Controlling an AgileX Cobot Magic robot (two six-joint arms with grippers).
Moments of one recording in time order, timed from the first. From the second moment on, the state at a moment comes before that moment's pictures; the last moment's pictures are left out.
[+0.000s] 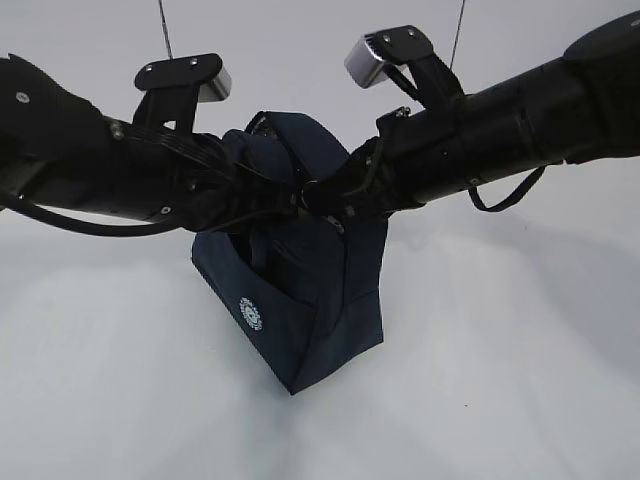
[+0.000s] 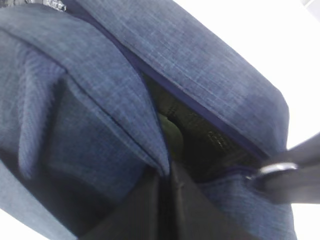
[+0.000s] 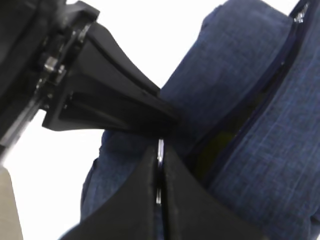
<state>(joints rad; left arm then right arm) -0.63 1.64 -0.98 -0.90 0.13 0.56 0.36 1.70 -1.14 1.22 0.70 -1.44</state>
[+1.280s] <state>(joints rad) -0.60 1.48 -0.98 -0.98 0.39 0.56 0.36 1.65 -1.16 0.97 0.77 -1.26</state>
